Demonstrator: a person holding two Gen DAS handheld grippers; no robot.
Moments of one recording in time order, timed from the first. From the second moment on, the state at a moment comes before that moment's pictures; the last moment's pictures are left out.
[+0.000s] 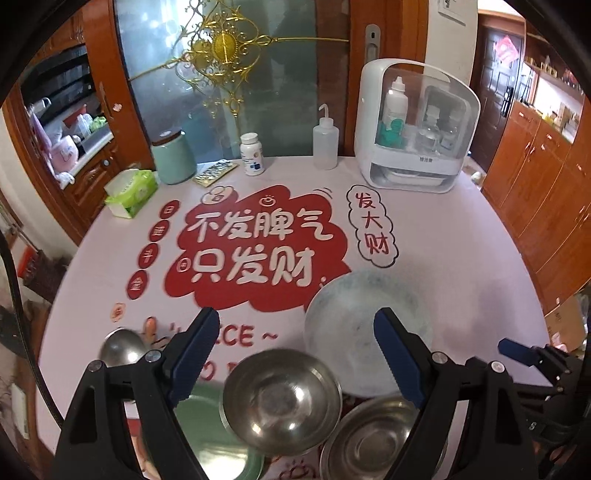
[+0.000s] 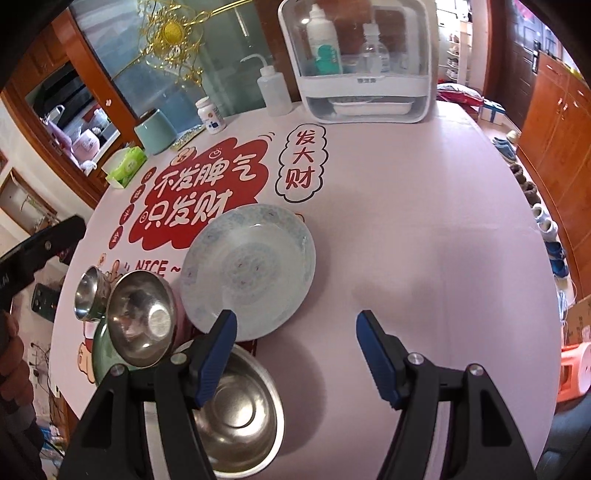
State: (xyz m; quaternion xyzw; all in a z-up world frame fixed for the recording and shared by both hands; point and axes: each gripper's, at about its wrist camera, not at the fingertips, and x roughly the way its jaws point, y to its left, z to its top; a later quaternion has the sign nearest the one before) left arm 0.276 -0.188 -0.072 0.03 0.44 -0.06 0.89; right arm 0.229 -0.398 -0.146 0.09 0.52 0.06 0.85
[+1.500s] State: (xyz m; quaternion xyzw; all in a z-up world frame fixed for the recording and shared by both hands) left arm 0.372 -0.192 -0.229 -0.02 0.59 -0.08 0.80; right arm 0.282 -0.403 -0.253 0.19 0.58 0.15 0.78
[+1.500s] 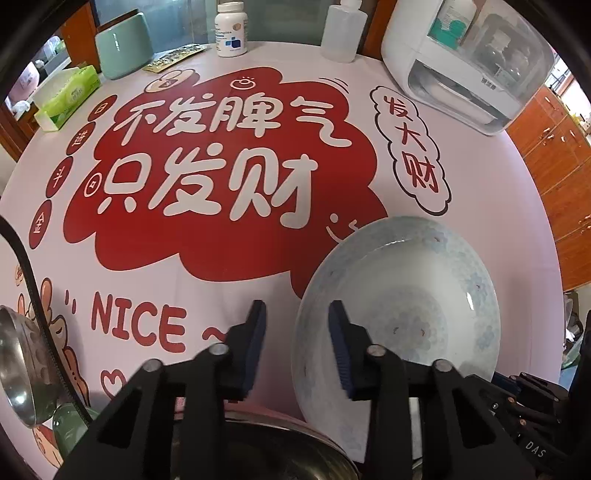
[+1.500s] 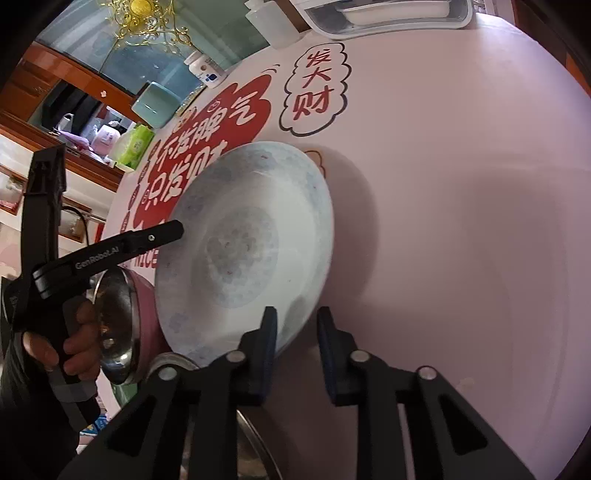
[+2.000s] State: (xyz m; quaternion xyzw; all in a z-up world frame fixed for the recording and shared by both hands) left arm 0.379 -0.201 -0.241 -0.01 0.60 -0.11 0.80; right arm 0.282 -0.407 -0.258 0.22 0.57 0.15 0.78
